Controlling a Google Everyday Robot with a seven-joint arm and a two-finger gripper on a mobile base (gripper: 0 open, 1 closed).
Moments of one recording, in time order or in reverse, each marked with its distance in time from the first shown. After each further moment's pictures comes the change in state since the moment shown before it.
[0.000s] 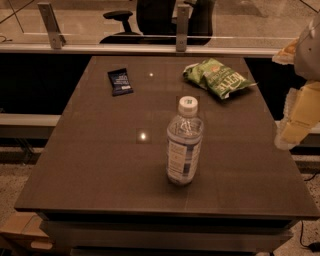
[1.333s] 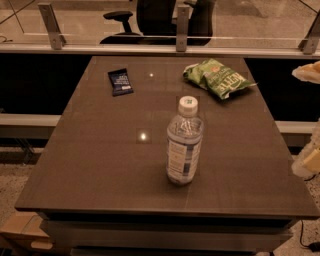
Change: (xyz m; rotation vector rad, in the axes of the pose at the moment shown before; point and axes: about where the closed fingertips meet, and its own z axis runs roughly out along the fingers) arm 0.017 0.039 -0.013 0.011 -0.229 0.056
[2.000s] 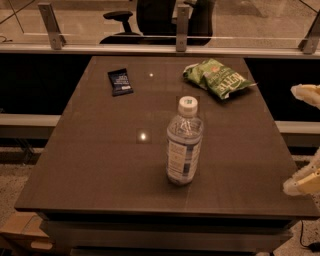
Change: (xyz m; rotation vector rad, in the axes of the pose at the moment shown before) arm 0.004 0.025 0.013 0.017 -0.315 0.064
